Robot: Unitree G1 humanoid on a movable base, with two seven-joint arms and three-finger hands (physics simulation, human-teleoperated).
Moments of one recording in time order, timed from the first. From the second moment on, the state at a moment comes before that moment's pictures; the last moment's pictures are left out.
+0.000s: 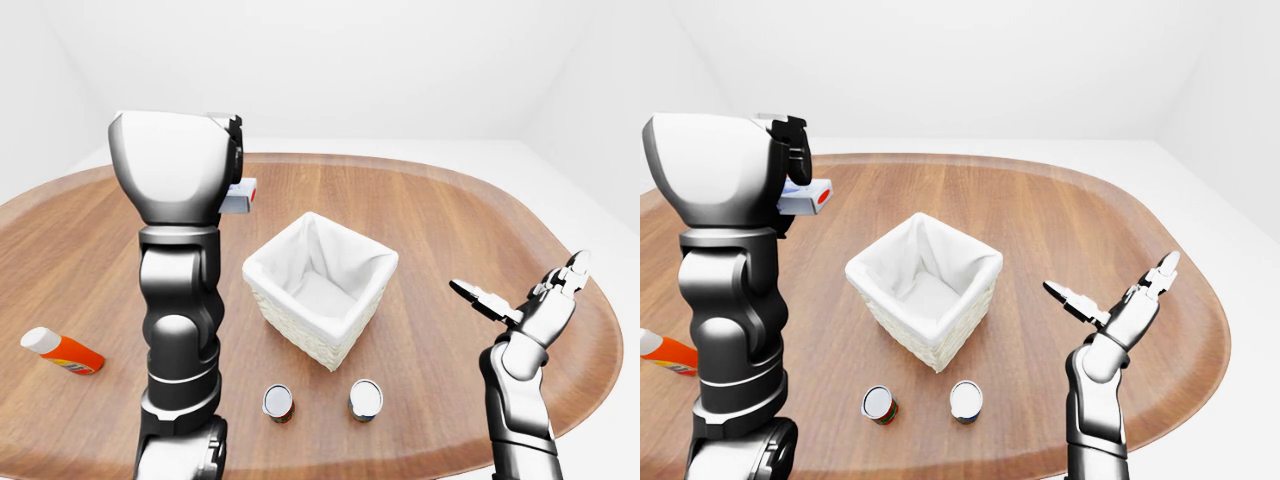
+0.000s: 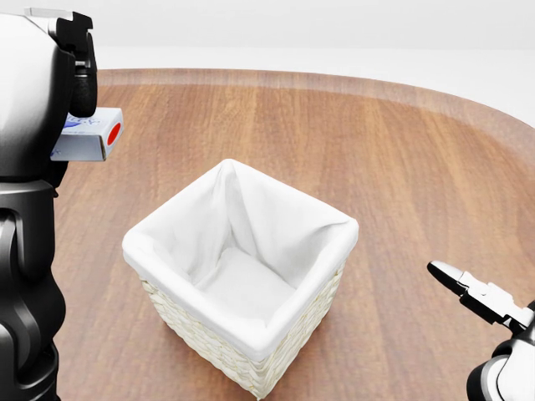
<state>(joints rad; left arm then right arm) -0.59 0.16 0.04 -0.40 1.61 0.08 -0.08 -0.05 -0.08 -0.30 -0.04 0.02 -0.09 -0.52</state>
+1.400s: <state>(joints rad) -0.55 0.06 -0.04 -0.41 1.69 0.06 -0.08 -0.05 -0.08 -0.30 -0.03 0.02 -0.09 -0.52</state>
